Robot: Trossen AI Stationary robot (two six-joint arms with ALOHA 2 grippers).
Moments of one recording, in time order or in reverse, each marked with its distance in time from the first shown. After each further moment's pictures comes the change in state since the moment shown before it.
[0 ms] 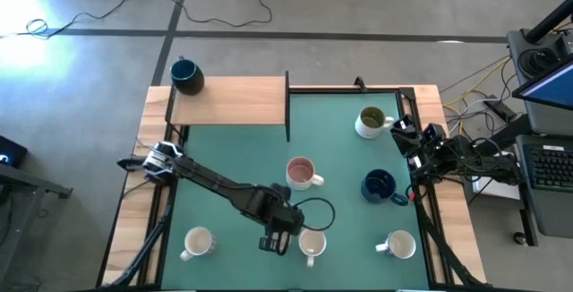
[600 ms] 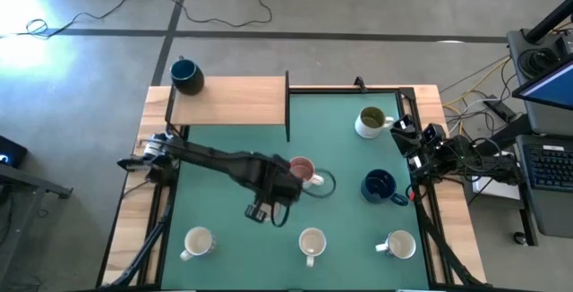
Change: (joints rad) left arm 0.148 -0.071 0.193 -0.390 -0.004 0.380; right arm 0.000 0.000 0.000 0.000 0.000 0.000
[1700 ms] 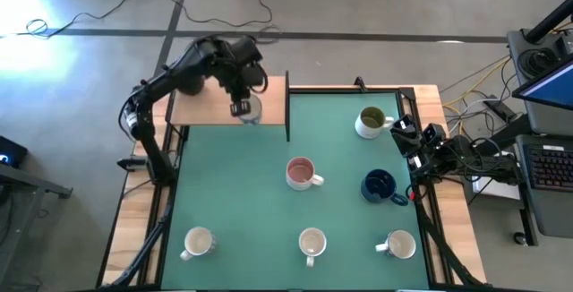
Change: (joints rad) left arm 0.771 -0.174 0.150 -0.182 0.036 0.163; right arm 0.000 0.000 0.000 0.000 0.000 0.000
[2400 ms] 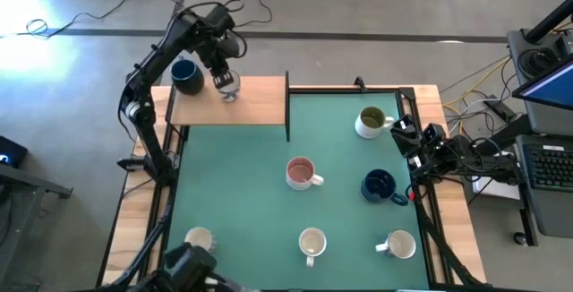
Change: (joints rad) left arm 0.354 0.040 0.000 -0.019 -0.001 0.093; right arm 0.000 0.000 0.000 0.000 0.000 0.000
